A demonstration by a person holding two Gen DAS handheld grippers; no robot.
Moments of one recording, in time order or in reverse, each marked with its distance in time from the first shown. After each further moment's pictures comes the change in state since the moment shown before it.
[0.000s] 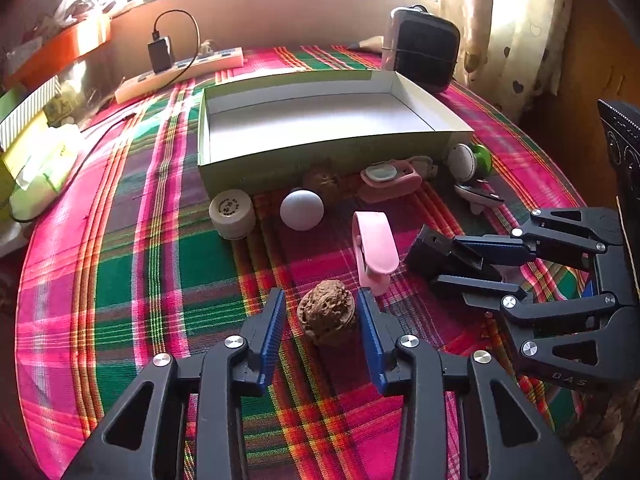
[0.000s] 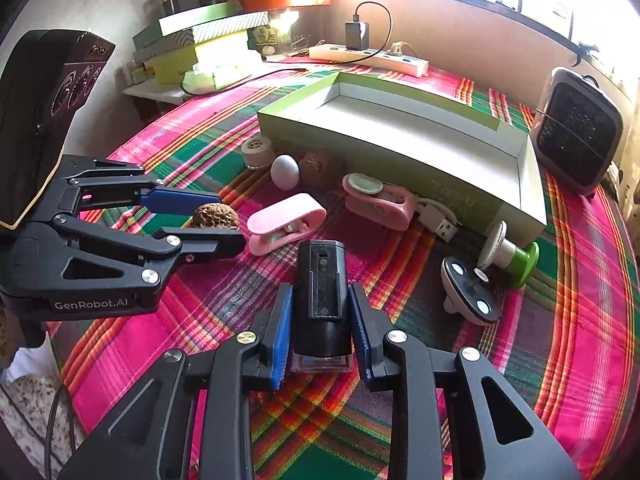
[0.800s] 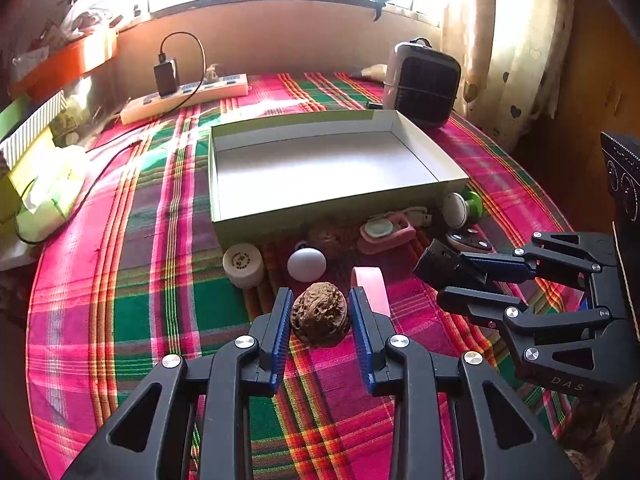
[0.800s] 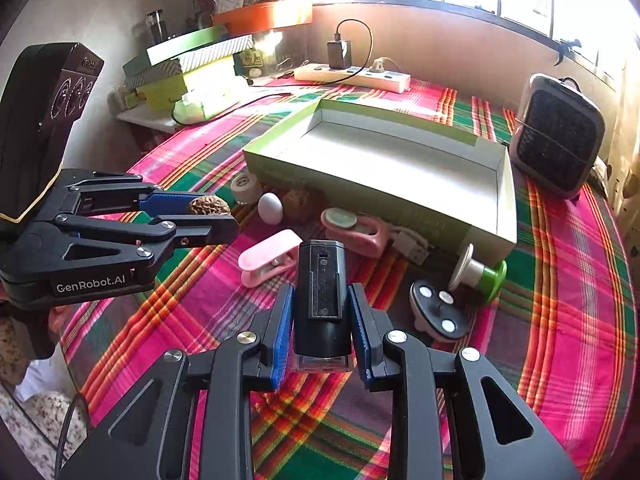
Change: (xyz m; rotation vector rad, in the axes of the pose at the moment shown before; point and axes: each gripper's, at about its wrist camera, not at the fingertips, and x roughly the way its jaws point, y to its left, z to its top) left arm -0.018 0.004 0.026 -0.016 -0.069 -0.008; right arm -0.017 -0.011 0.012 0.057 -0.047 -0.009
